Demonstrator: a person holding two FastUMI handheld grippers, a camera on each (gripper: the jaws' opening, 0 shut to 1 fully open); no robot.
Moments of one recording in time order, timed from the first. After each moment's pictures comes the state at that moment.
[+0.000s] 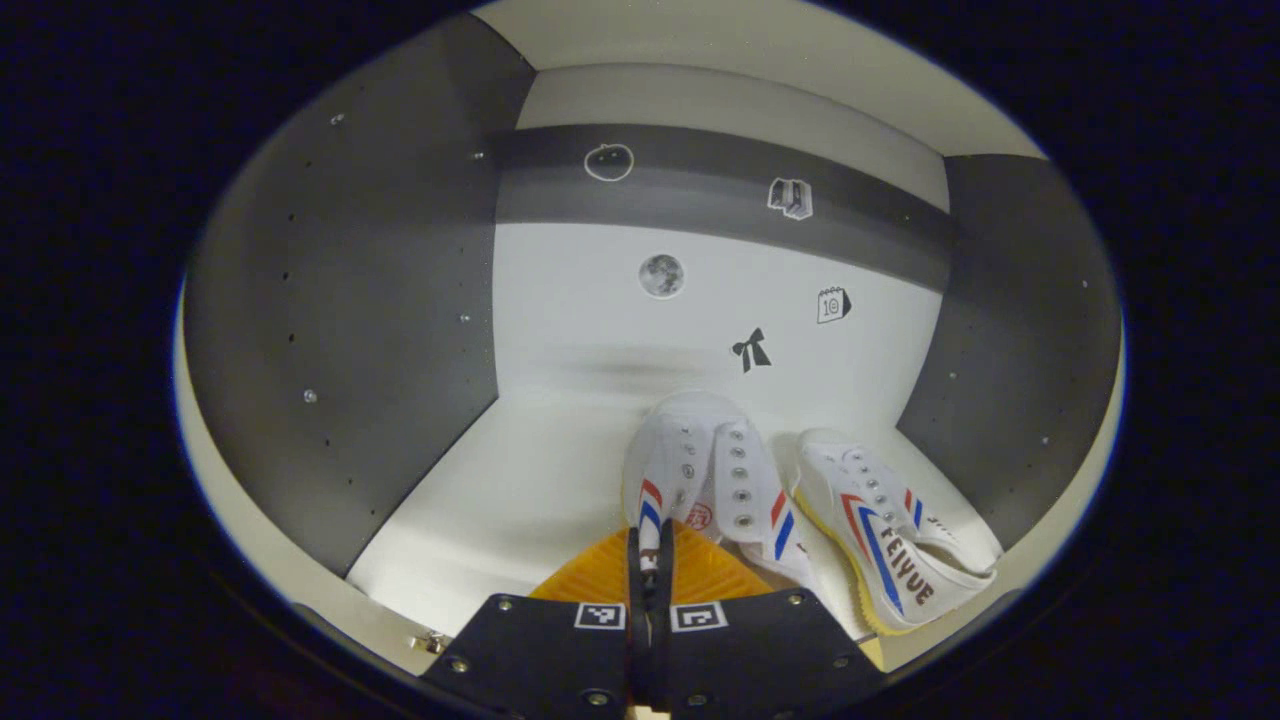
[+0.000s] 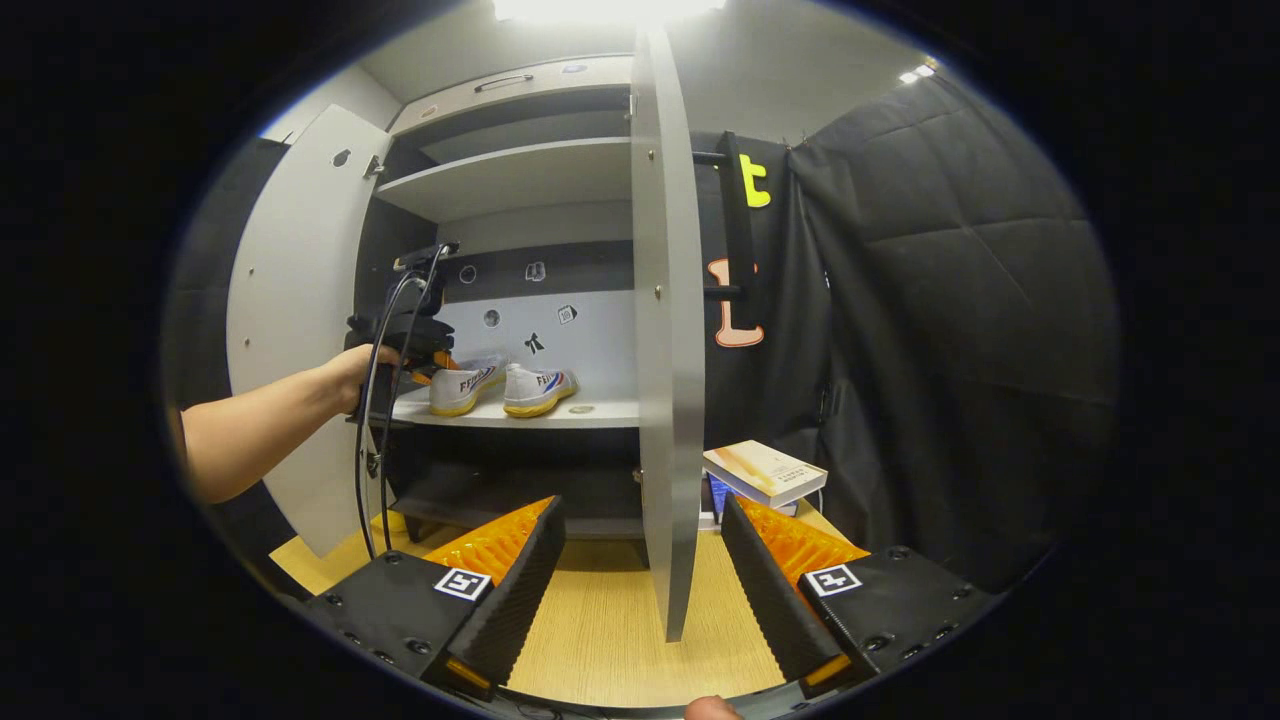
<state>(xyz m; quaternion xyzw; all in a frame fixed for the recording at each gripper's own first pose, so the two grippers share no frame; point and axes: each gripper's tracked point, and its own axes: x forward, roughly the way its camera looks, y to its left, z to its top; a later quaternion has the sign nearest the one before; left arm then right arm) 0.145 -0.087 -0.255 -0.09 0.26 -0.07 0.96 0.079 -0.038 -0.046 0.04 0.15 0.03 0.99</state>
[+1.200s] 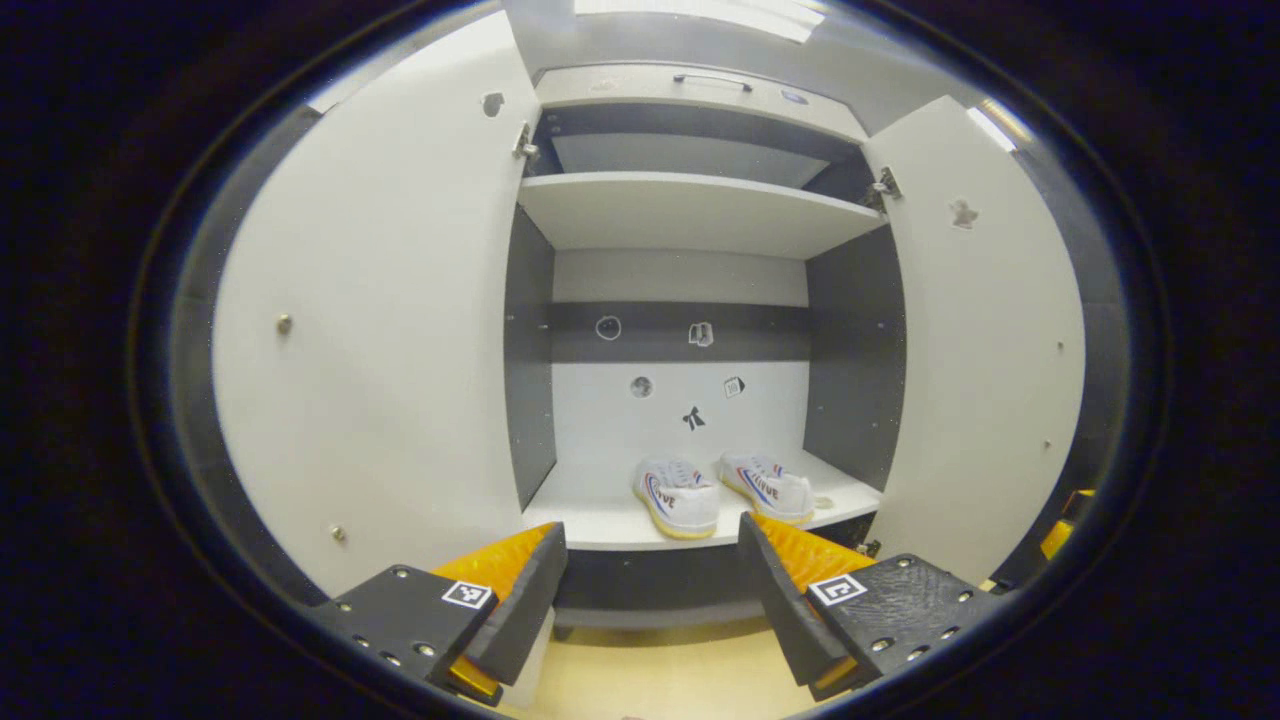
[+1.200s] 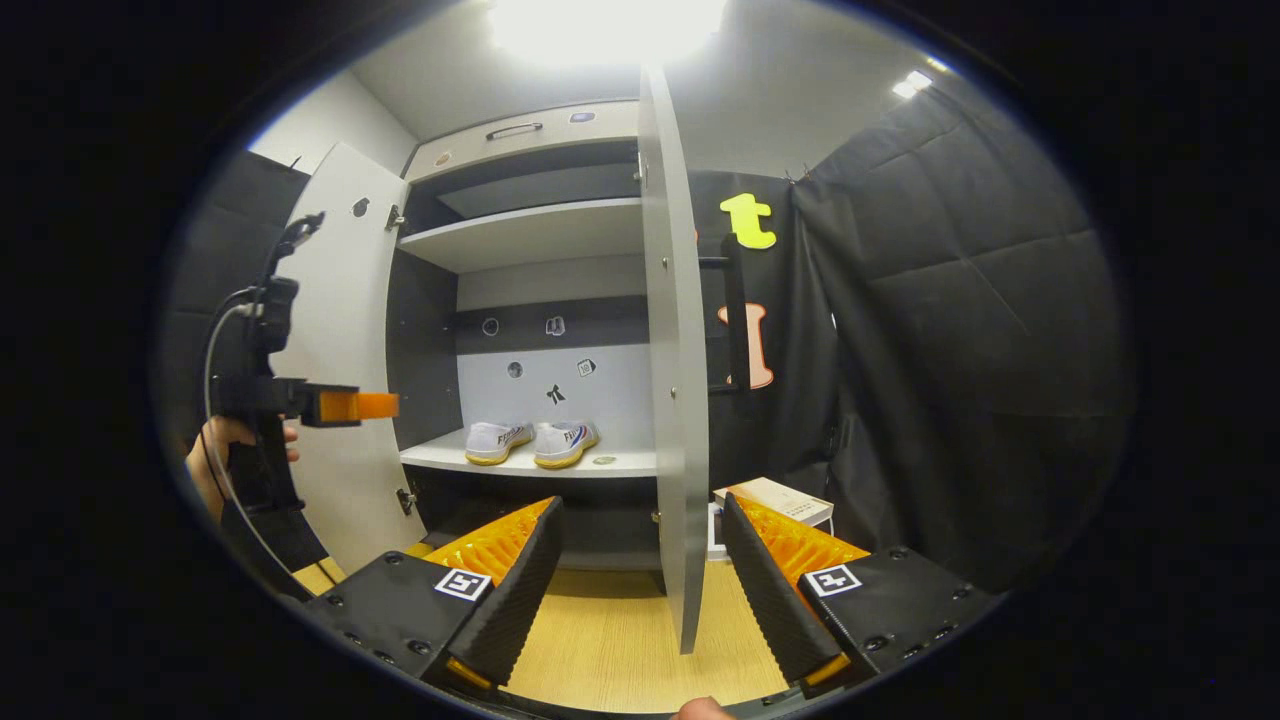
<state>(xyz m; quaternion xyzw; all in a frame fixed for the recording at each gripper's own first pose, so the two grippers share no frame) -0.133 -0.012 -0.131 -0.04 0.09 -0.10 0.99 0.052 -0.034 0.016 0.05 0.09 0.05 0.99</state>
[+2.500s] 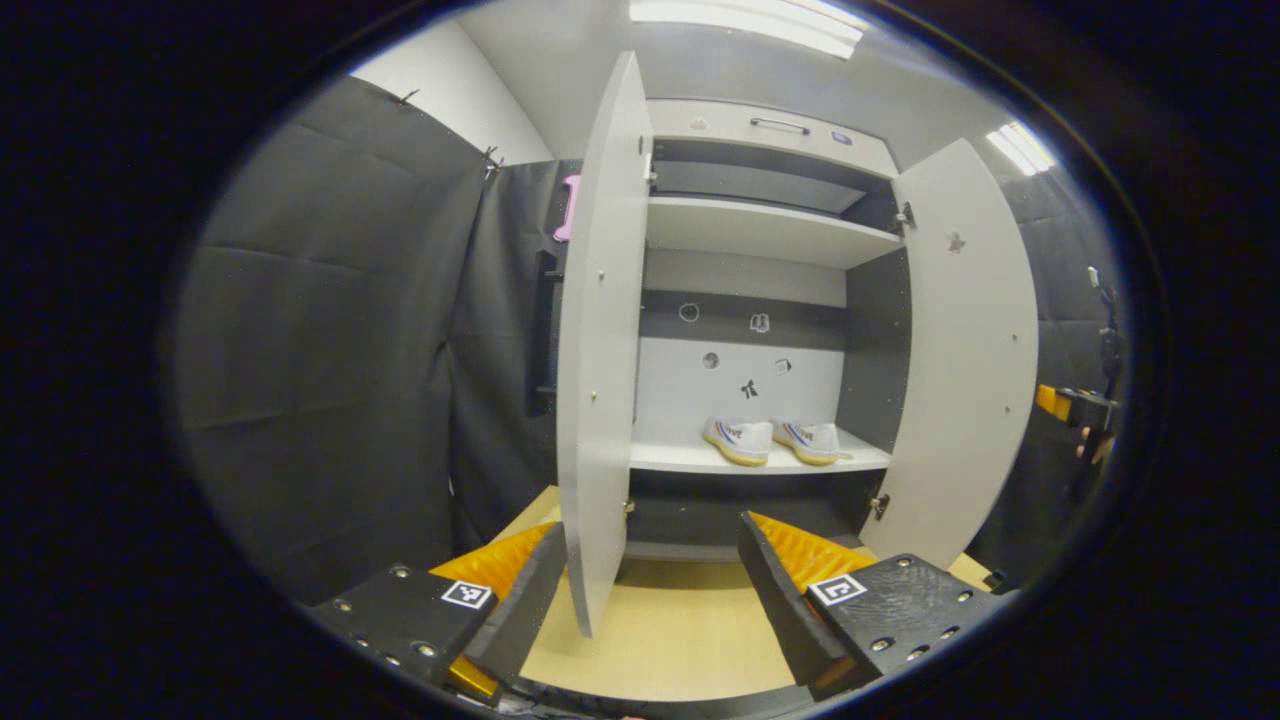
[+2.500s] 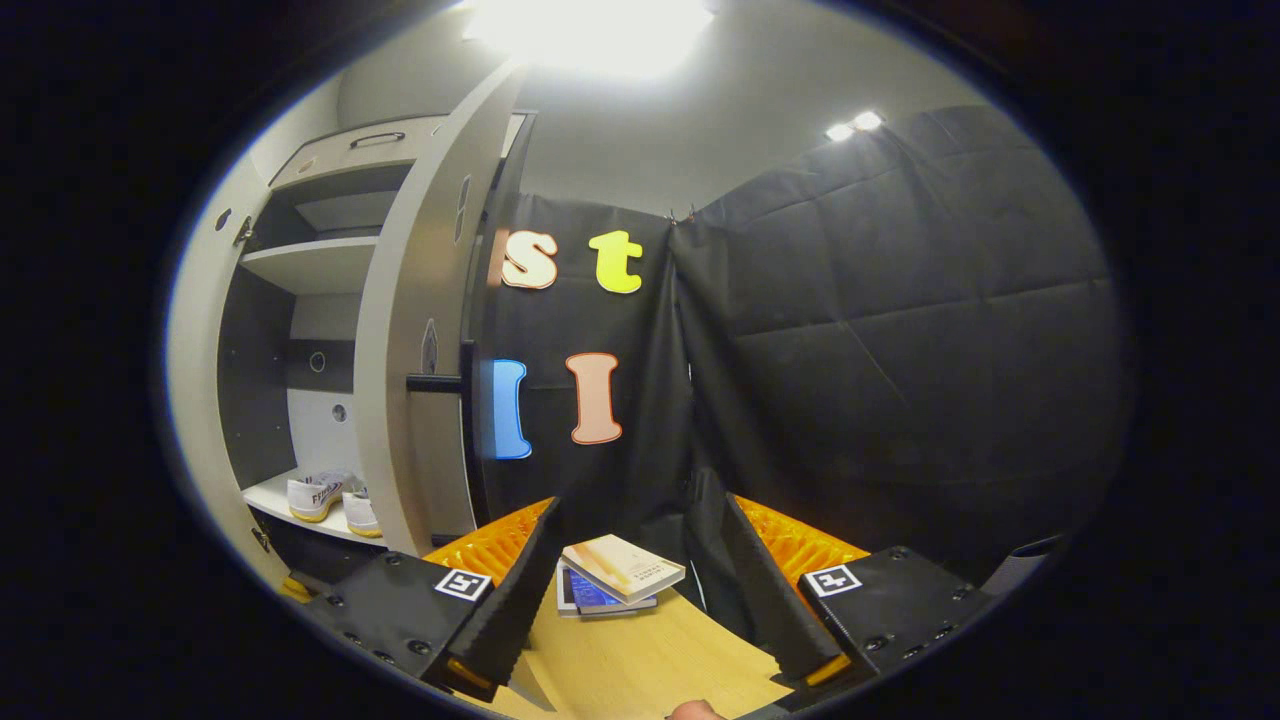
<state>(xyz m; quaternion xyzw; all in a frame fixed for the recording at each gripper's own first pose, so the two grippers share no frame) -0.275 0.098 -0.160 -0.06 0.10 -0.02 0.99 0.135 -0.173 0.081 0.01 0.05 -0.16 0.99</state>
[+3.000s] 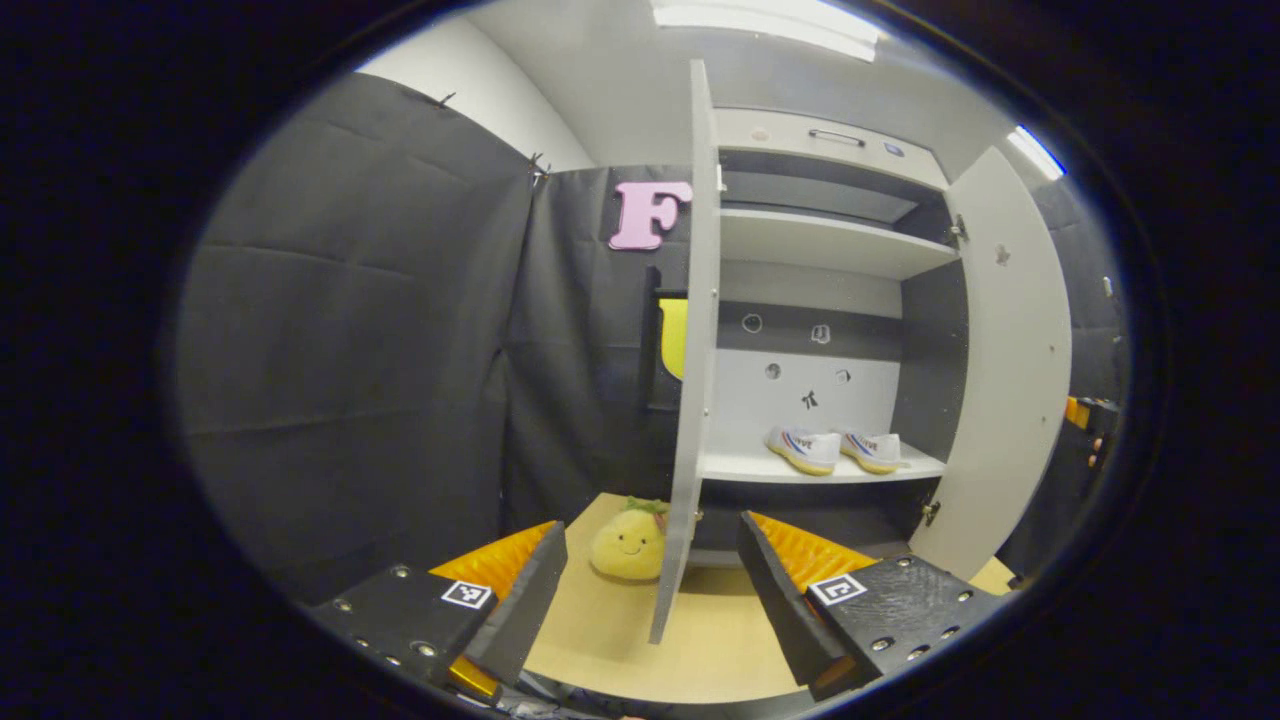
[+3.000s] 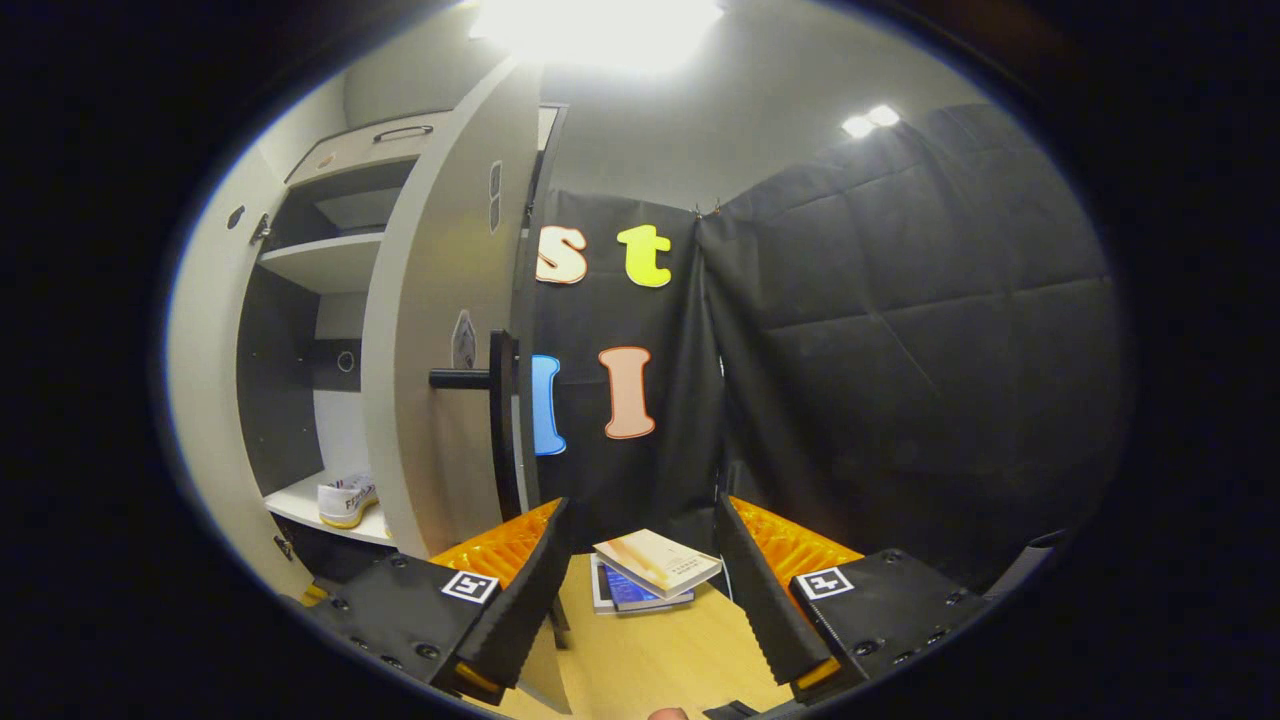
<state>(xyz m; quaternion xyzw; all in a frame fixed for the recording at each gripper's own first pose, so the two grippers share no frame) -0.274 0.175 -0.152 -0.06 0.10 0.05 0.99 0.140 -0.118 0.077 0.02 0.06 -0.12 0.99</state>
